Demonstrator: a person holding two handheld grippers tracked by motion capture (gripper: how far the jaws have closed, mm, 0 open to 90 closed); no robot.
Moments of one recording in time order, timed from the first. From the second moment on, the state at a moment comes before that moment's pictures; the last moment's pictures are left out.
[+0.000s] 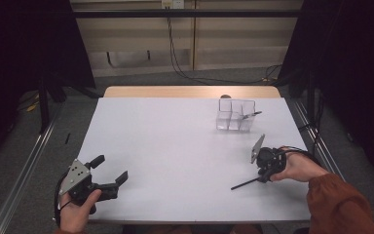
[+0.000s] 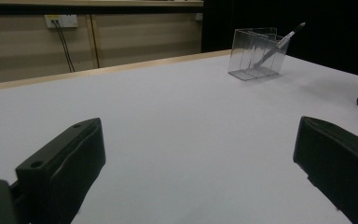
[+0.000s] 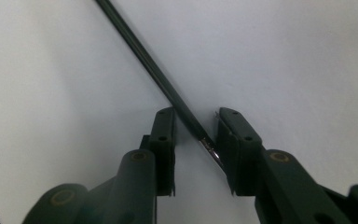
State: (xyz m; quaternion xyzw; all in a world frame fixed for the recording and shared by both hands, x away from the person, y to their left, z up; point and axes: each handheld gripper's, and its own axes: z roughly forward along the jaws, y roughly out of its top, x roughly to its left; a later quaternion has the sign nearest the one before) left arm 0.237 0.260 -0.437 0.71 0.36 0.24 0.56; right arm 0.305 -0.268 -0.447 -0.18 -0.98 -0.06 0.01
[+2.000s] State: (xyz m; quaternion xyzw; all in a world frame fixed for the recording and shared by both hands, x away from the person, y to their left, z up) left arm 0.238 0.259 -0.437 0.71 0.36 0.24 0.56; right arm 0.293 -0.287 -0.425 -0.25 -0.94 -0.22 -0.05
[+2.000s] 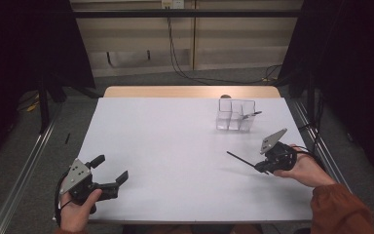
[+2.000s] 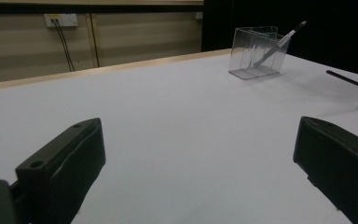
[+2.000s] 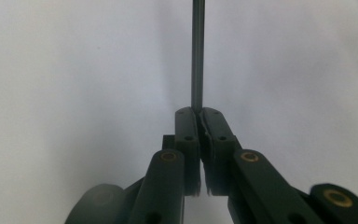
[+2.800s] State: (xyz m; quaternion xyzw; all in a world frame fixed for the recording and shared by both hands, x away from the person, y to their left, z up) left arm 0.238 0.260 -0.437 0.71 0.36 0.24 0.56; right arm 0.286 -0.292 -0.434 -0.30 -0.87 -0.38 -0.11
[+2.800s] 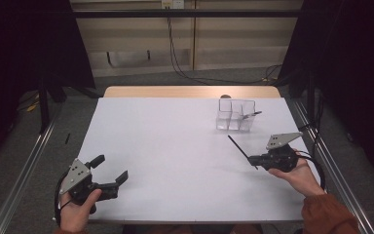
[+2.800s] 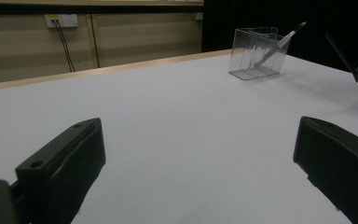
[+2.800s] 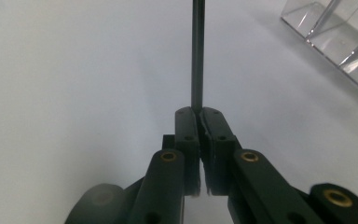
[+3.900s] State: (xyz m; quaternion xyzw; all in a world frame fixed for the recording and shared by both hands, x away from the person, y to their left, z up) left arm 0.239 0.260 -0.437 0.71 0.35 0.24 0.56; right arm 0.278 -0.259 -0.424 -0.30 -0.81 -0.49 -0.12
